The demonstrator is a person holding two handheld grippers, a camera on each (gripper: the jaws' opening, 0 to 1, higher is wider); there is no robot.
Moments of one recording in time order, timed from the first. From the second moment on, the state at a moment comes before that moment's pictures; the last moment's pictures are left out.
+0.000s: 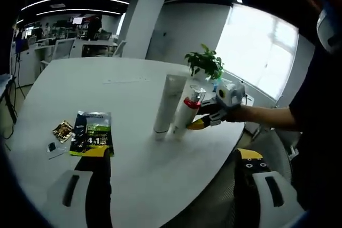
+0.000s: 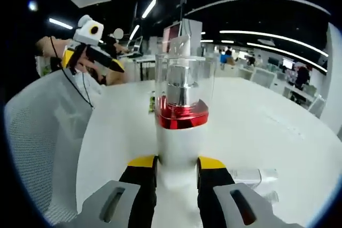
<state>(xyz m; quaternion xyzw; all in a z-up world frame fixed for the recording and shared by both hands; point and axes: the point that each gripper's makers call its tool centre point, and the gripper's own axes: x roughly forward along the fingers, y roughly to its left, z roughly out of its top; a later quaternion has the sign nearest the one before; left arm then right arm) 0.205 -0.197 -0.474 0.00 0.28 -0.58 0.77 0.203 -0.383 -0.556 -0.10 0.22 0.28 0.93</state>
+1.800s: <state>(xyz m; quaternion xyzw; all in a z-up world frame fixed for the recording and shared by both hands) 0.217 -0.179 -0.467 -0.01 0.28 -0.58 0.77 0.184 -0.395 -0.537 -0.08 0.29 0.20 0.93</state>
